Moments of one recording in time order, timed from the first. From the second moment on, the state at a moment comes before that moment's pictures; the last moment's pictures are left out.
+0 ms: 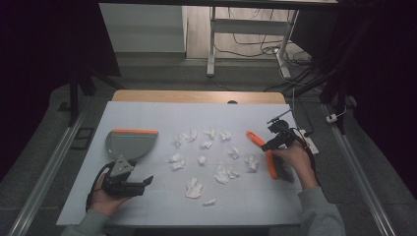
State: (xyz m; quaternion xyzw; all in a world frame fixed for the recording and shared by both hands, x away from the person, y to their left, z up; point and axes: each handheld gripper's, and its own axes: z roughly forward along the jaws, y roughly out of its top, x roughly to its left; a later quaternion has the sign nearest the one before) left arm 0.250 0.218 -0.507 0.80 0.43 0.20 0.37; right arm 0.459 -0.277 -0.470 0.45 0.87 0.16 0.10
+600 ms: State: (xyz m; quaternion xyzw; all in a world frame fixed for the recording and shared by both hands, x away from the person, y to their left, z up) left arm 0.250 0.219 -0.508 0.80 0.43 0.19 0.38; right arm 0.469 -0.268 -0.488 0.45 0.88 0.11 0.08
